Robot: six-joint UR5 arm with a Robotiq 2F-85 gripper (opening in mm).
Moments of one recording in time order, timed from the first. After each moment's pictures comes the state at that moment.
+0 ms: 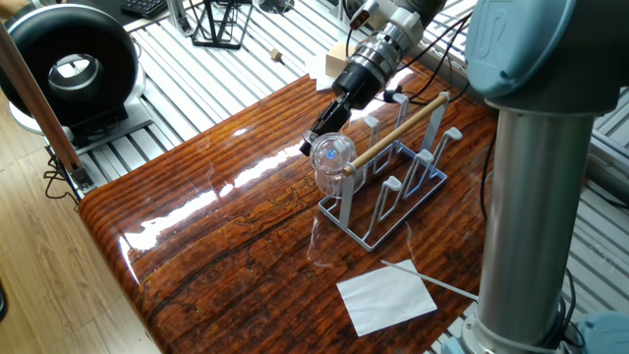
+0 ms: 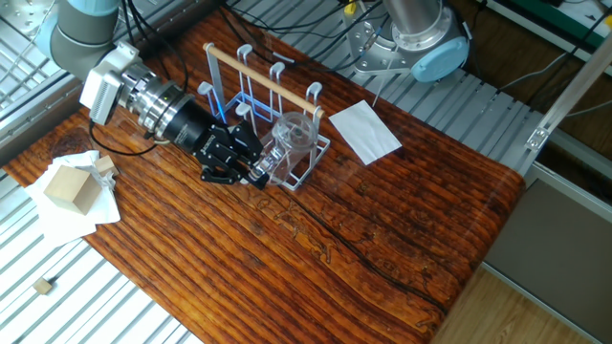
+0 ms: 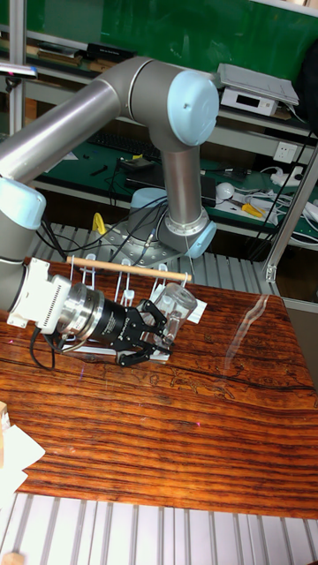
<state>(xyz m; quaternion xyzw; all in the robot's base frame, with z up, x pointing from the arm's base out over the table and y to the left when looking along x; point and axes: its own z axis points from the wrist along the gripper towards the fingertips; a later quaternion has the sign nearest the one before) 0.521 0.062 0.102 -0.31 0.76 0.56 0.11</state>
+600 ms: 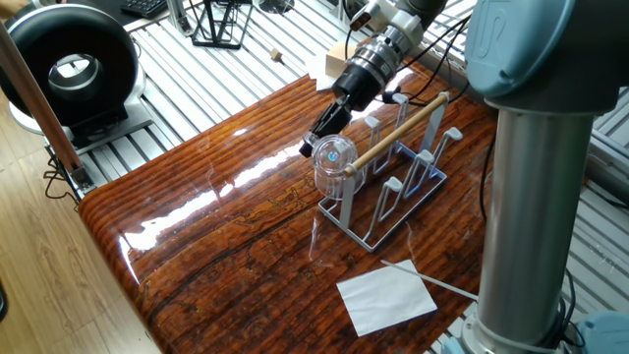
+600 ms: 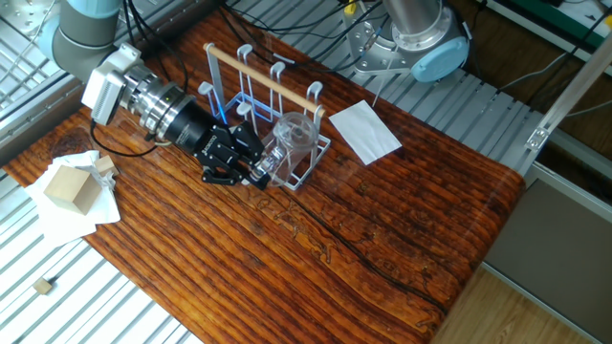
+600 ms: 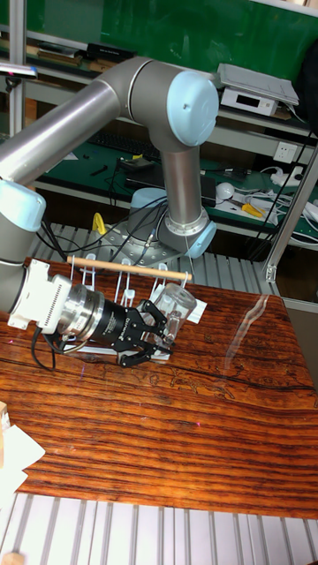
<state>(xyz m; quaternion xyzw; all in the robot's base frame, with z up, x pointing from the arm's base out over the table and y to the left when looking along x) 0.520 0.063 0.099 -0.33 0.75 0.56 0.12</state>
